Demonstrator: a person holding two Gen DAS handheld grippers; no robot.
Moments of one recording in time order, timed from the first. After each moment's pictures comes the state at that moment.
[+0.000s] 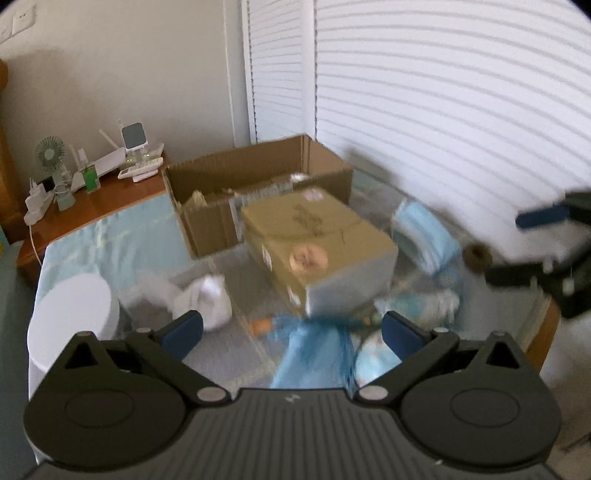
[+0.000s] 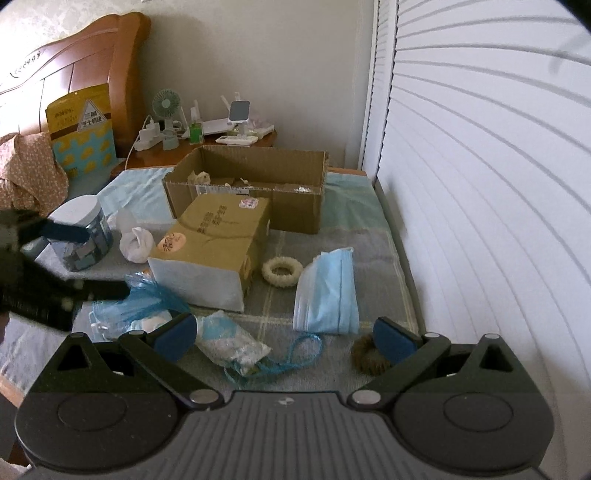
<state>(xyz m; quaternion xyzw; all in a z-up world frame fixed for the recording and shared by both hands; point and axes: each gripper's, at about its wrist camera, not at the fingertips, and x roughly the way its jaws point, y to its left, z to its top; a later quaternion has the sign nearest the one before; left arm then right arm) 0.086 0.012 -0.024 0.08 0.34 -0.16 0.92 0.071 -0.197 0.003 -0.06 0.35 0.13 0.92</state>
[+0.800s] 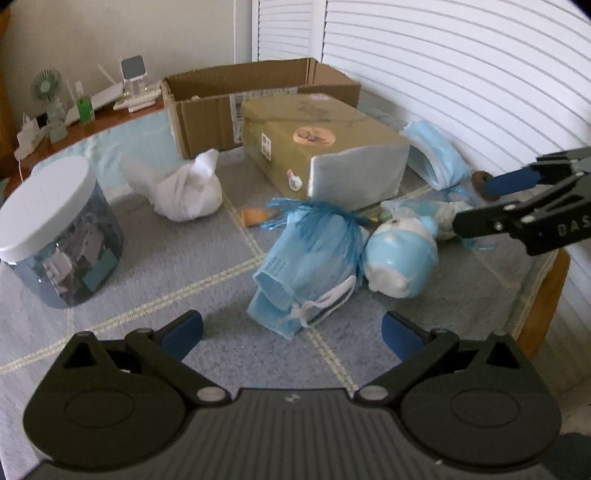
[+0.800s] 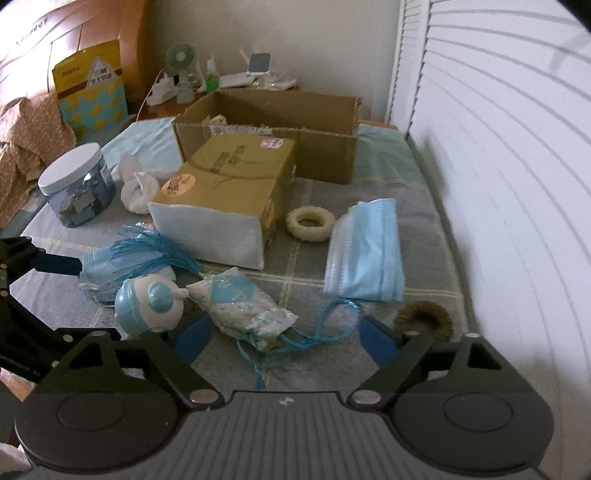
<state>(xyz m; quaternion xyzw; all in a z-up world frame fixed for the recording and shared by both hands) 0.071 0.026 -0.079 0.06 0.41 -0.16 0.90 0.098 -0.176 -0.041 -0.08 0.42 0.16 0.89</state>
